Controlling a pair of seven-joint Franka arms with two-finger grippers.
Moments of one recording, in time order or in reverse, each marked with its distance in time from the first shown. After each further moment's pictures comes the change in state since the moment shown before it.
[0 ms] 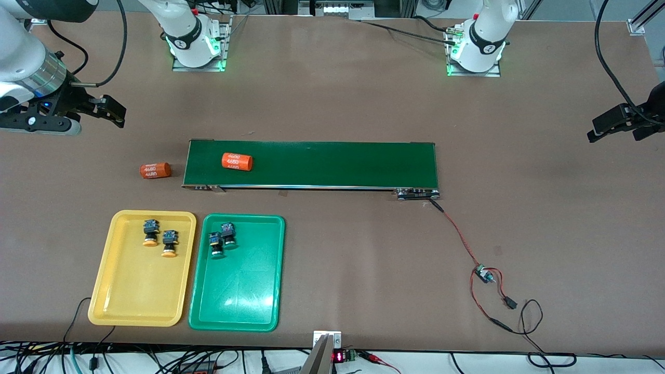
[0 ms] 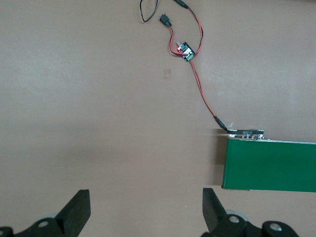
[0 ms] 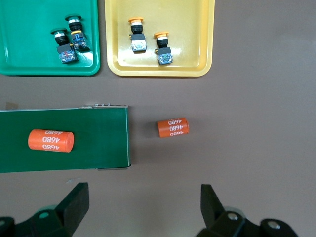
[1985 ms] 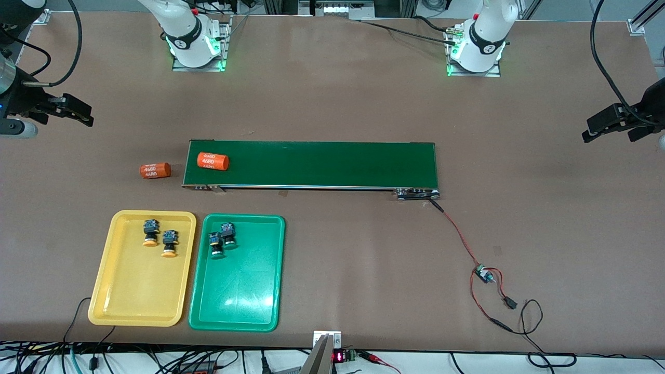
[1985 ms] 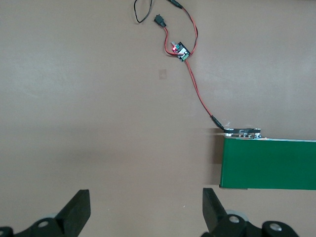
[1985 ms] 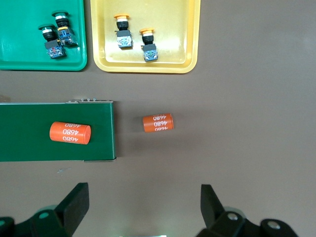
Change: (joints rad) left arm -0.008 0.000 -0.011 0.000 0.000 0.002 0.000; right arm 0.015 0.058 -0.121 0.123 0.015 -0.105 -0.130
